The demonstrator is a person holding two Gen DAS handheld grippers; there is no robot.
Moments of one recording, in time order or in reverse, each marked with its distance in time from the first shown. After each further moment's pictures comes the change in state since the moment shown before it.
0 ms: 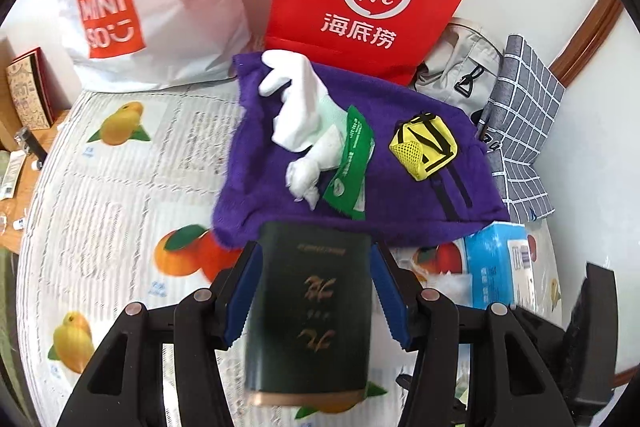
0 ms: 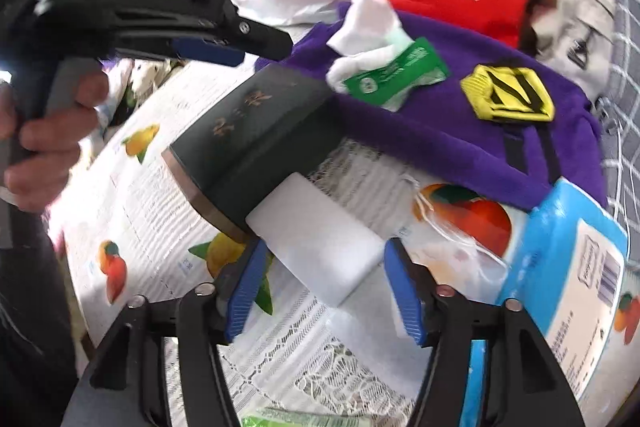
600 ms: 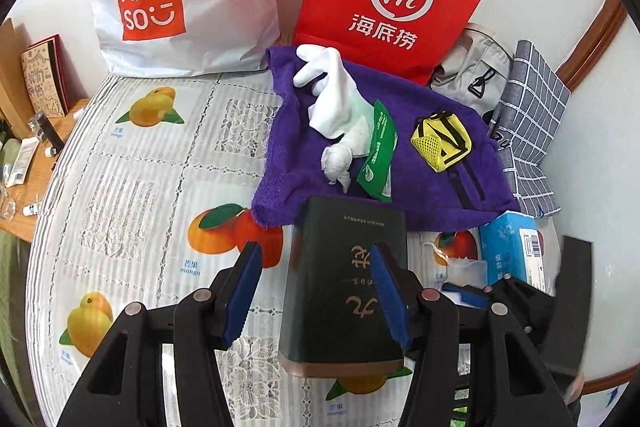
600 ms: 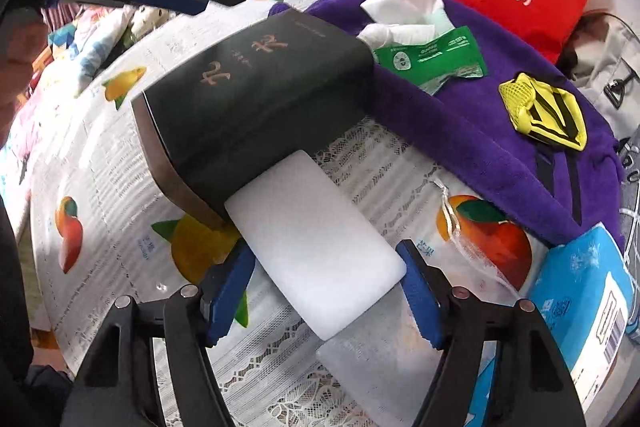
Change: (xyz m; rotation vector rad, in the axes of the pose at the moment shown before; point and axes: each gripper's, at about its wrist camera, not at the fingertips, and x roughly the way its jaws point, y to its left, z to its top) left arm -0.011 0.024 -0.017 -0.023 -0.007 0.022; right arm 0.036 0.011 0.003 -0.142 0.082 -0.051
